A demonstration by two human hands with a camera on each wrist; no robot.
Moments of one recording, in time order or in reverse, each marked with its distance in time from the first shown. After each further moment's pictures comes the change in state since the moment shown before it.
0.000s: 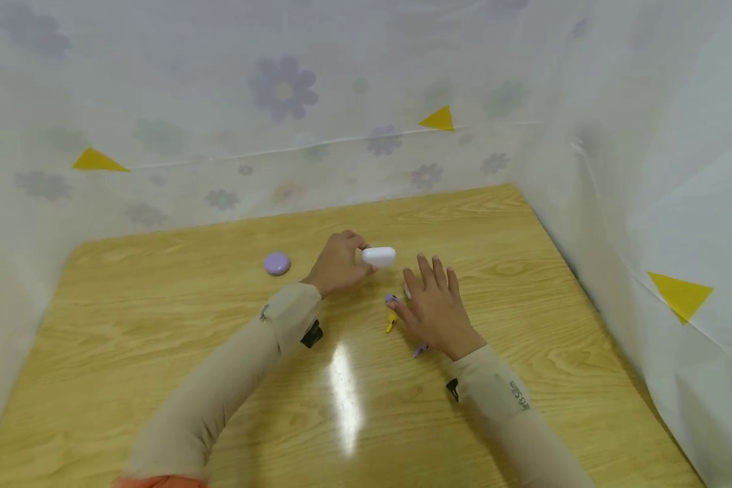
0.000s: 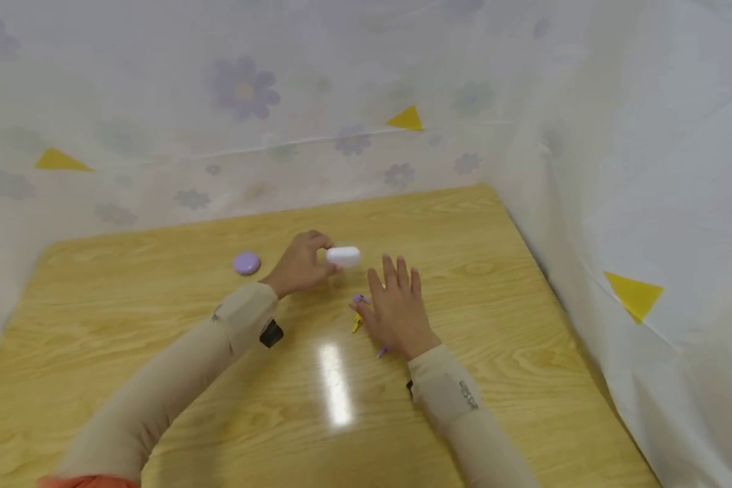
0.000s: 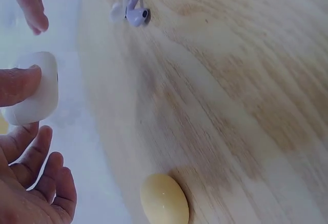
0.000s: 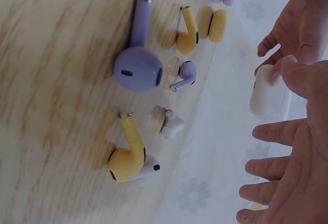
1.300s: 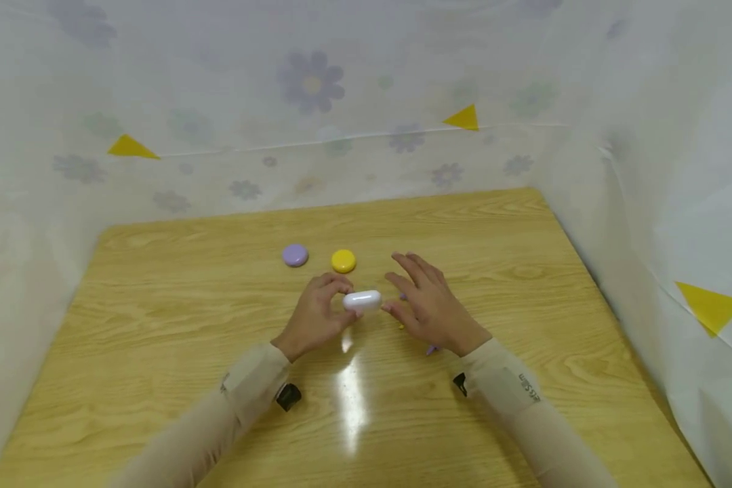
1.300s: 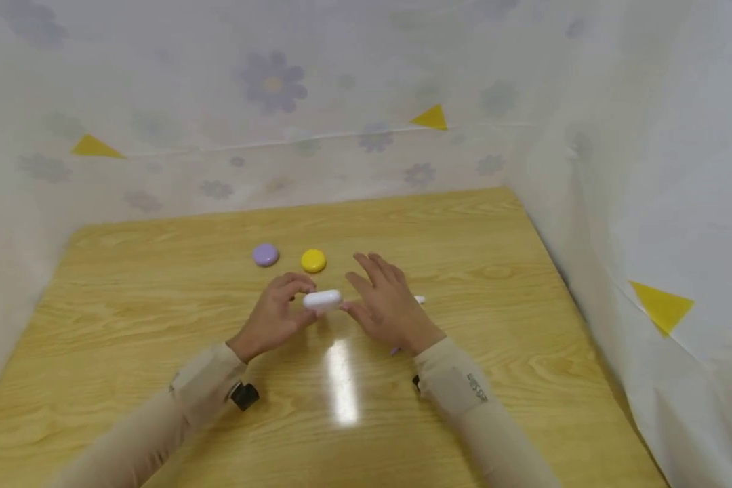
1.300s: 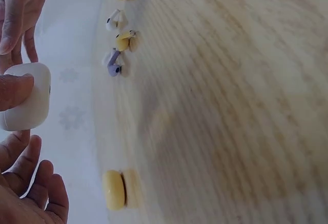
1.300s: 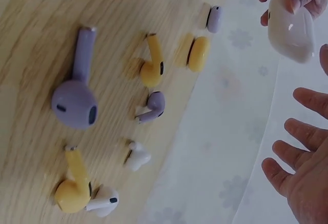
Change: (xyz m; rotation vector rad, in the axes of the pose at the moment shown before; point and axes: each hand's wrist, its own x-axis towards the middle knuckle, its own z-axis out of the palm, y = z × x) left_hand -0.101 -0.017 0.007 -0.170 0.196 0.073; right_hand 0.016 -0.010 -0.009 0.209 0.209 -0.434
